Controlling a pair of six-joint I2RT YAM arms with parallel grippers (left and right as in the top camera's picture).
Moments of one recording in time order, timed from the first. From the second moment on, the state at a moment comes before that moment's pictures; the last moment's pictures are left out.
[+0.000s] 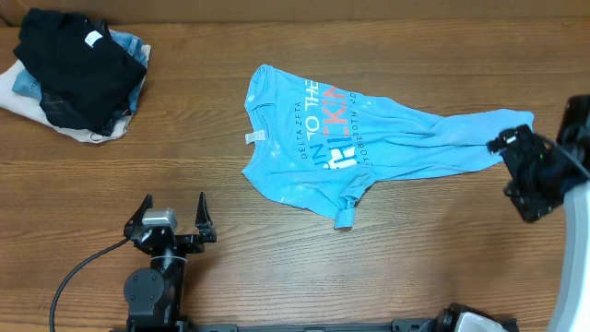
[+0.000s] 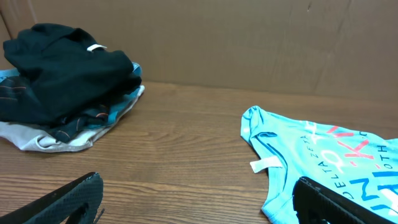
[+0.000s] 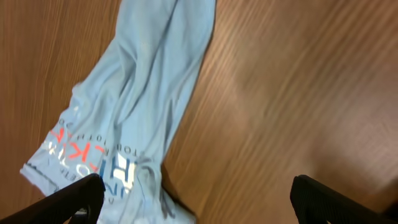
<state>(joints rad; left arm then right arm) -0.01 0.01 0.01 -0.08 -0.01 -0.10 -0.35 1.29 1.34 -1.30 -0.13 0.77</state>
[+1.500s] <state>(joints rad) -0.62 1.08 1.11 -0.82 0.19 -0.03 -0.35 1.33 1.34 -1.32 -0.13 0.59</state>
